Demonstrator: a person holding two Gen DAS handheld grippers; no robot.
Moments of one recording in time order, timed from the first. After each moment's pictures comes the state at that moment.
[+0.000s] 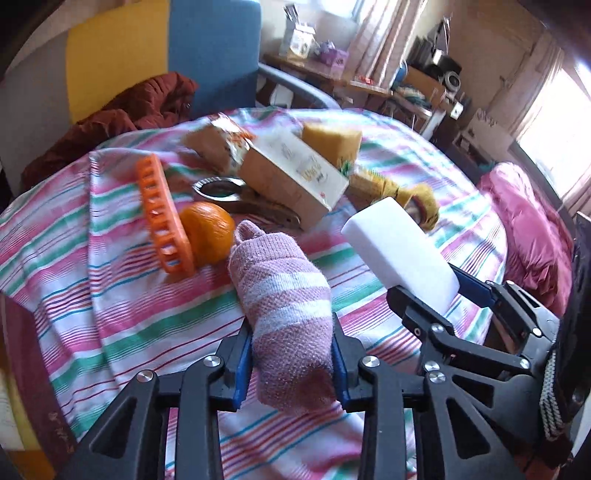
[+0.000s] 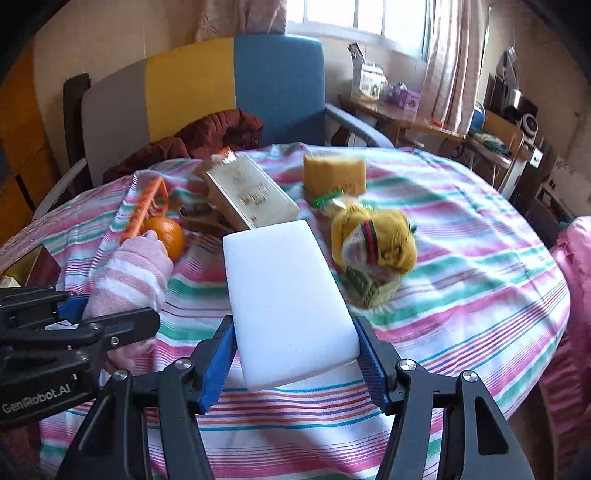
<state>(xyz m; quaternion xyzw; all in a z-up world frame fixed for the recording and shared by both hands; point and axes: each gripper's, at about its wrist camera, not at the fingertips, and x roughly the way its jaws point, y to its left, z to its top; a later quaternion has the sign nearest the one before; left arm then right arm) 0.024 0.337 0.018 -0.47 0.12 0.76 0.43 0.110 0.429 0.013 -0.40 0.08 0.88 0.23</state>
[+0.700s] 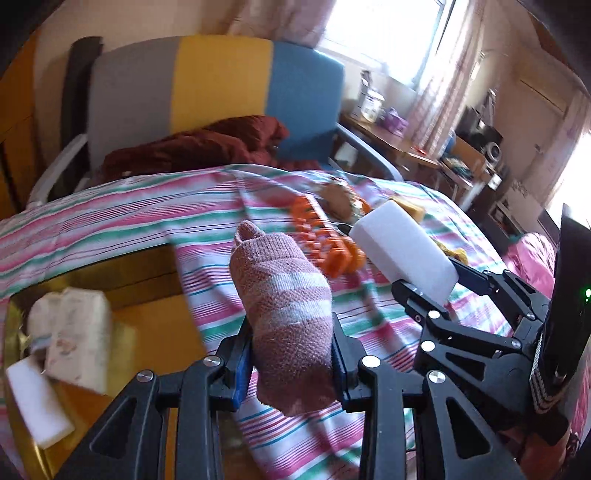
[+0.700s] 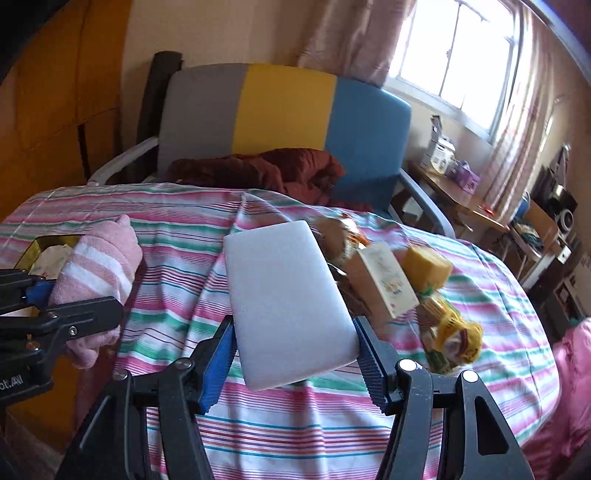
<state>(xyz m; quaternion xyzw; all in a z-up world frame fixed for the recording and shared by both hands) -0.003 0.161 0.063 -0.43 0.03 0.84 0.33 0.056 0.294 0.061 -0.37 -0.05 0.92 0.14</state>
